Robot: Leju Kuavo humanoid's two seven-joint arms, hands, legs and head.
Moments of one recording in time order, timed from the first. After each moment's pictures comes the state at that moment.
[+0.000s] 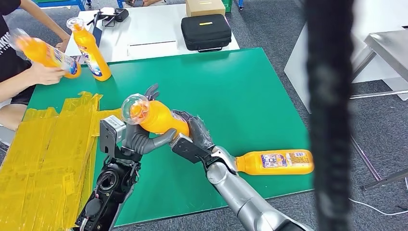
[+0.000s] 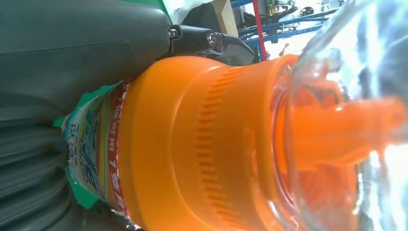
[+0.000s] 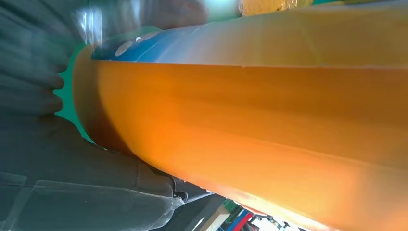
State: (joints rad) left arm -0.33 -0.12 -0.44 -1.38 -0.01 0.00 -0.35; right arm -0.46 0.21 0.52 -0.87 0.46 -0.37 -0.46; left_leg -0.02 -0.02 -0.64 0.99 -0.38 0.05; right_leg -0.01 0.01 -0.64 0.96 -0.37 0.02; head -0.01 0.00
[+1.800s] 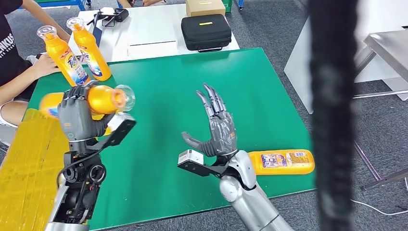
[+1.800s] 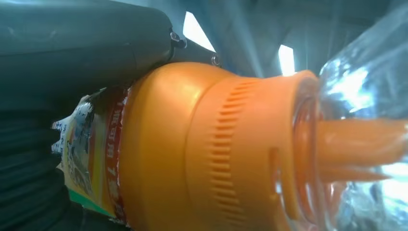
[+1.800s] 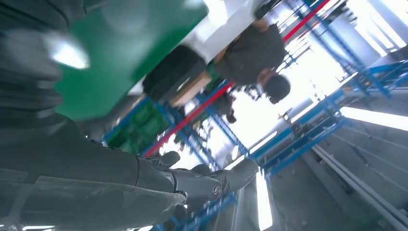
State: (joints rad) left arm -0.39 -0.06 -0.15 -1.31 -1.41 0.69 -0.05; right arm -0.26 0.09 0.51 -1.38 0.86 -0.69 -0.29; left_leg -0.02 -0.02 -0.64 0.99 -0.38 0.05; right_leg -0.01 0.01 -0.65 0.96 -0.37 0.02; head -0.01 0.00
